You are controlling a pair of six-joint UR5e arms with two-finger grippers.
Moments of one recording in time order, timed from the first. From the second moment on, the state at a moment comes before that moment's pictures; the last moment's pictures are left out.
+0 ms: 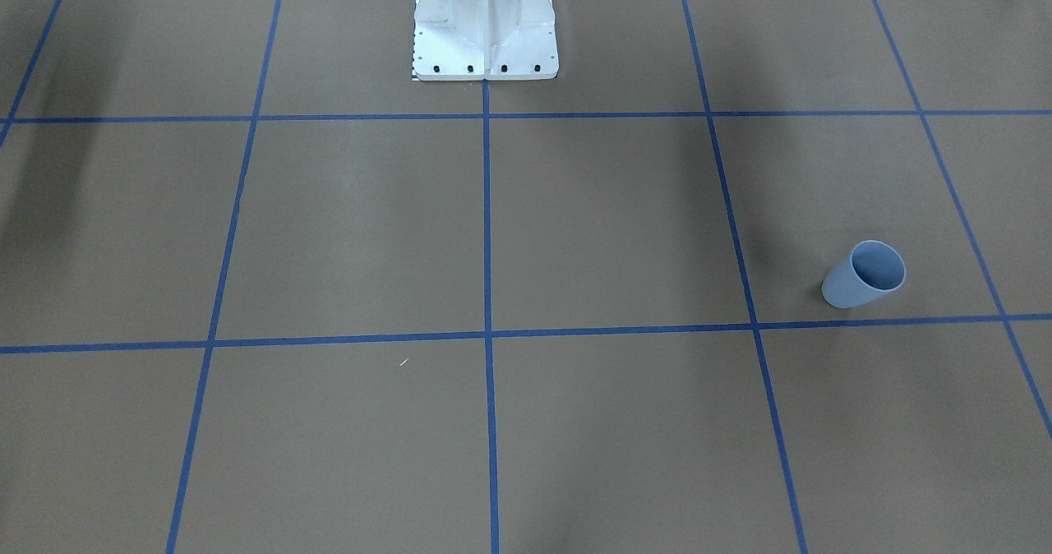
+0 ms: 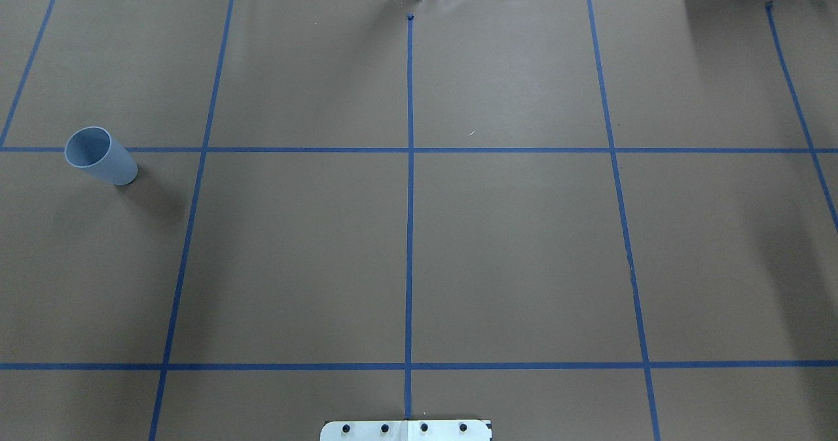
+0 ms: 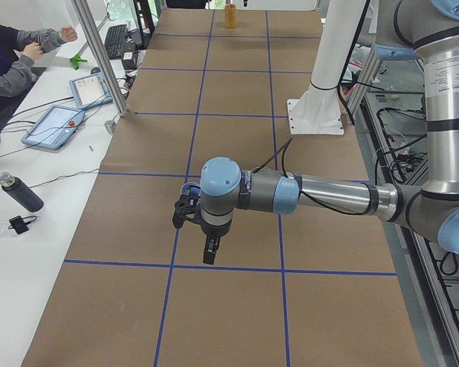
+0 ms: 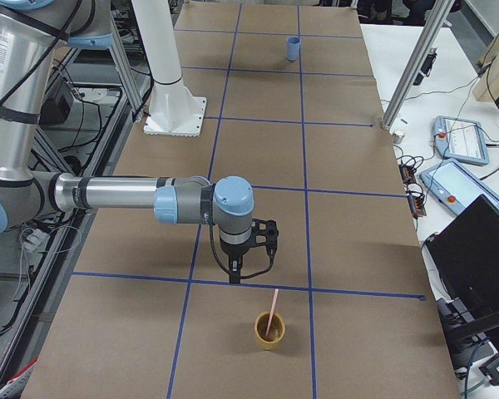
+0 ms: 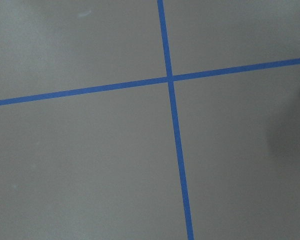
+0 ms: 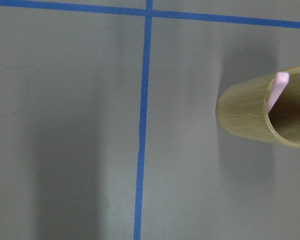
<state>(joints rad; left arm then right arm) -1.61 -1.40 -1.87 -1.60 -2.30 0.09 1.54 -1.89 1.93 -1.58 2.28 0.00</state>
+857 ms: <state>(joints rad) -1.61 -1.53 -1.70 -2.05 -2.30 0.07 1.56 -1.85 1.89 -1.29 2.40 0.02</state>
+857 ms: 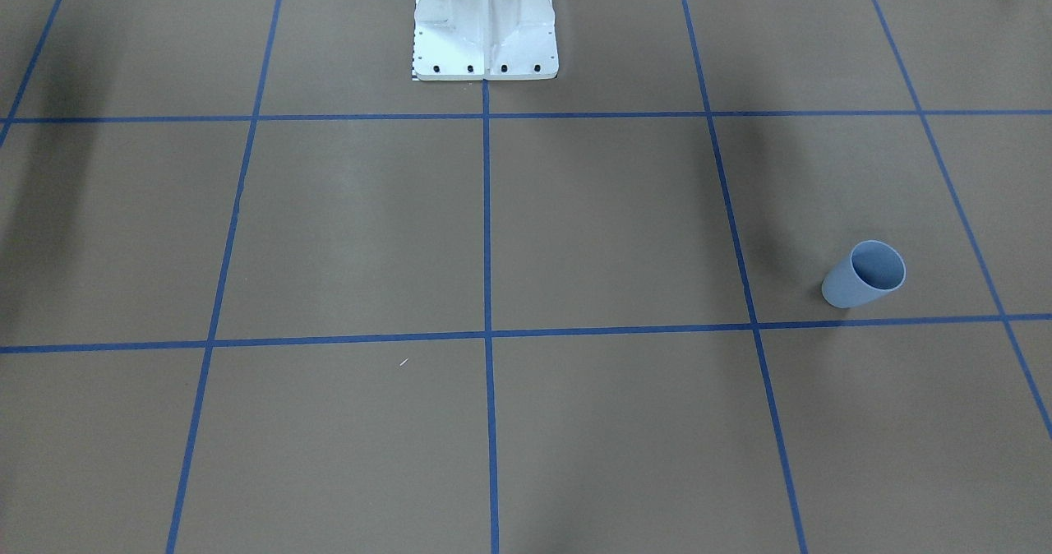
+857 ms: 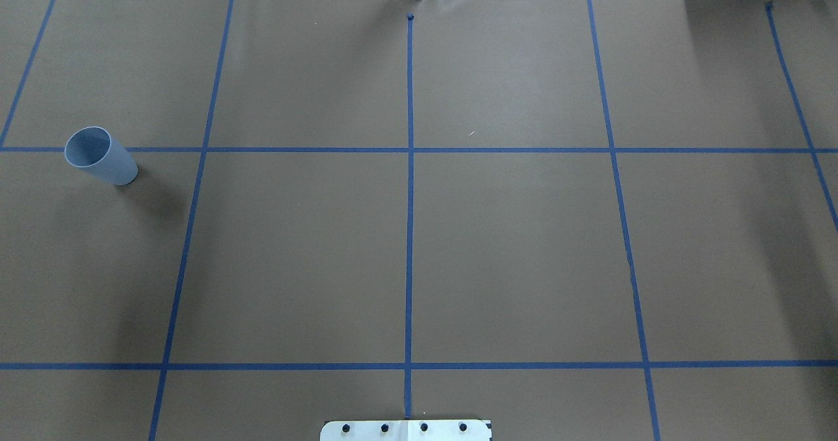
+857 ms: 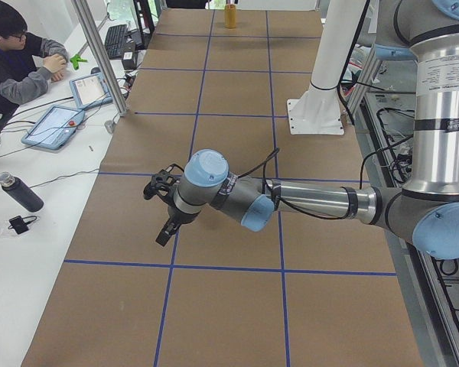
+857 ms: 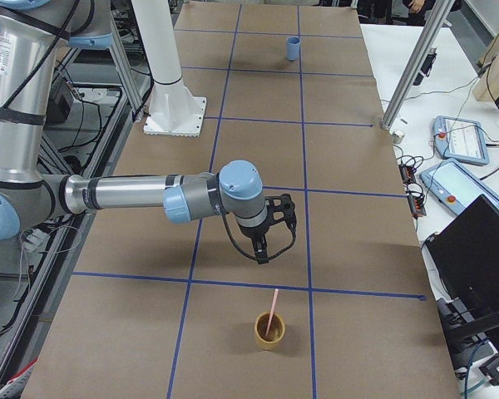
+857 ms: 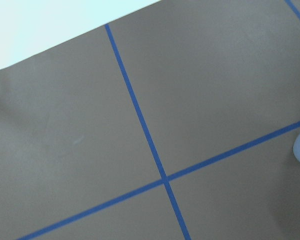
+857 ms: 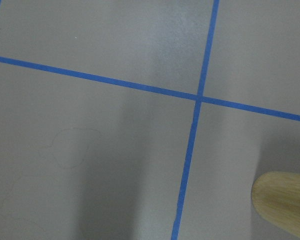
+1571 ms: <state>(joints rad) -1.35 -1.60 -1.70 -2.08 -2.30 -0.40 1.37 -1.79 1.92 -1.07 2.31 0.60</state>
